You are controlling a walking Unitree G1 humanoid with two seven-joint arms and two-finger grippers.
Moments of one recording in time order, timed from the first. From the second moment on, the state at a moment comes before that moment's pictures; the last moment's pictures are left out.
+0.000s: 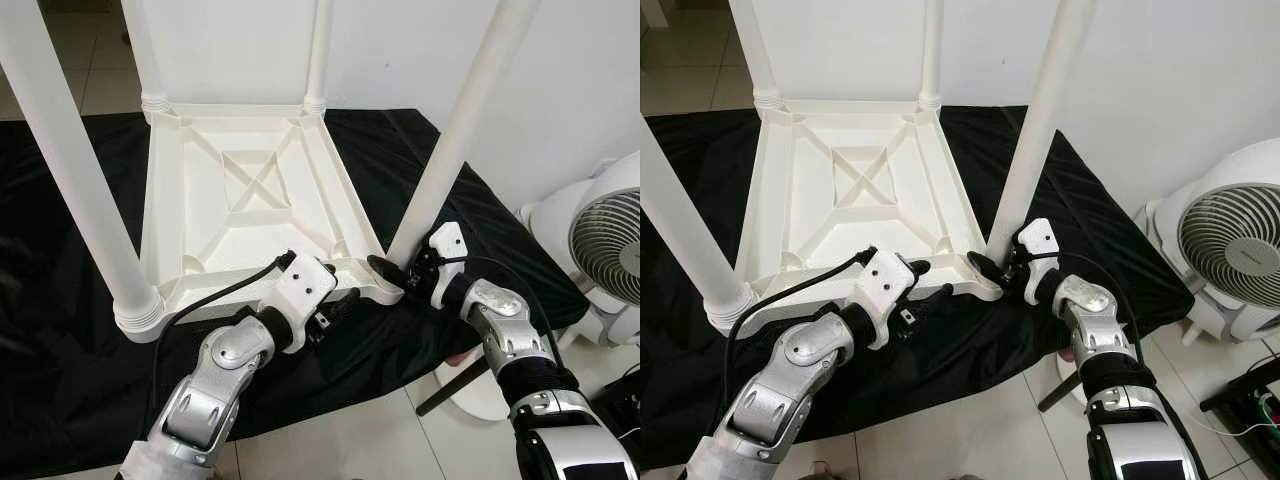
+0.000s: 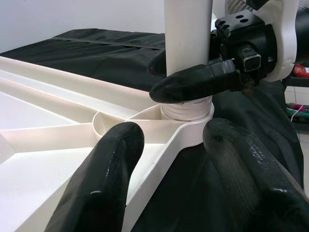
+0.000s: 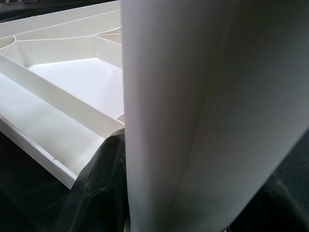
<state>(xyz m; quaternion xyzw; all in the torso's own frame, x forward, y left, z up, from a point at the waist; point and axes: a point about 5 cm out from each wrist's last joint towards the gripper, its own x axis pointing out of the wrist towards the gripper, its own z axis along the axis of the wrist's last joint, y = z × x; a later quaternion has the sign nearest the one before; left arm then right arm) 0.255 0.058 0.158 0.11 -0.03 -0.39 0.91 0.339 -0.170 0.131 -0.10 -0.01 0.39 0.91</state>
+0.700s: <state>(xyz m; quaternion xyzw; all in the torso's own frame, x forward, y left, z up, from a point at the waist) 0.254 0.054 0.156 0.10 -0.02 -0.40 0.91 0.312 -0.132 0.125 0.00 -0.06 0.00 1.00</state>
